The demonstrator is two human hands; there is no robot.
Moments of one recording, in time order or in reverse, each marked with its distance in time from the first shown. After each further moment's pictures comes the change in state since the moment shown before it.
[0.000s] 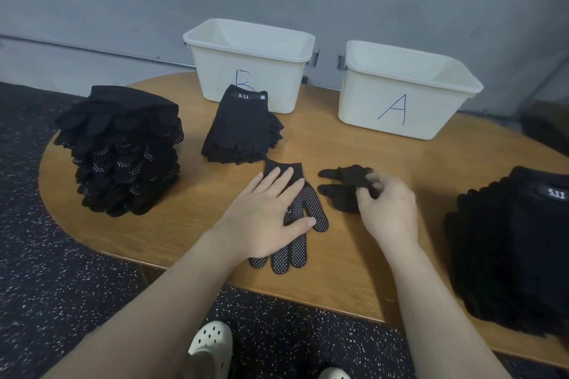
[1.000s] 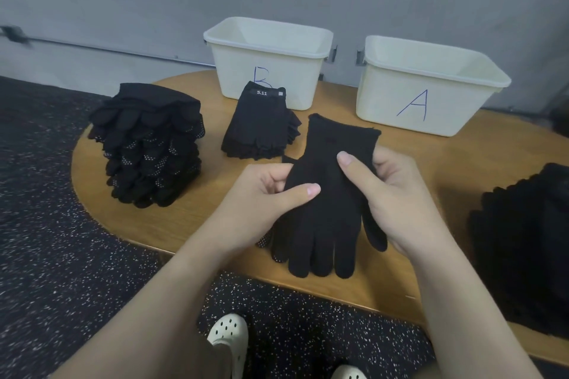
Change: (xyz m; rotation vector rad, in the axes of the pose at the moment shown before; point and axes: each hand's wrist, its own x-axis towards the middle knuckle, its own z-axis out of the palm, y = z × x) left_hand -0.047 0.013 -0.052 -1.433 0.215 -0.021; right_hand -0.048 -0.071 -0.043 0.816 -0.452 -0.290
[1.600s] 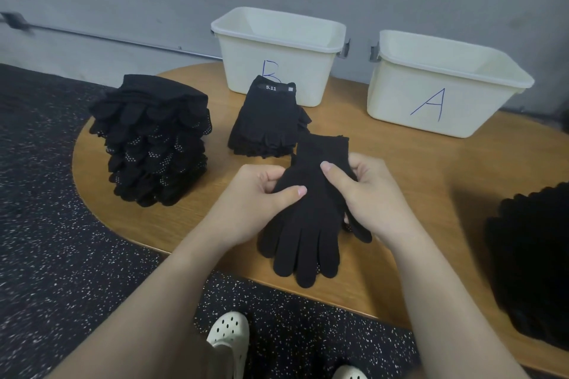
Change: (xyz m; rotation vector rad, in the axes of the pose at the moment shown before) left_hand 0.010 -0.015 -0.030 0.231 0.077 -0.147; right_hand 0.034 0.036 0.022 -0.191 -0.052 0.204
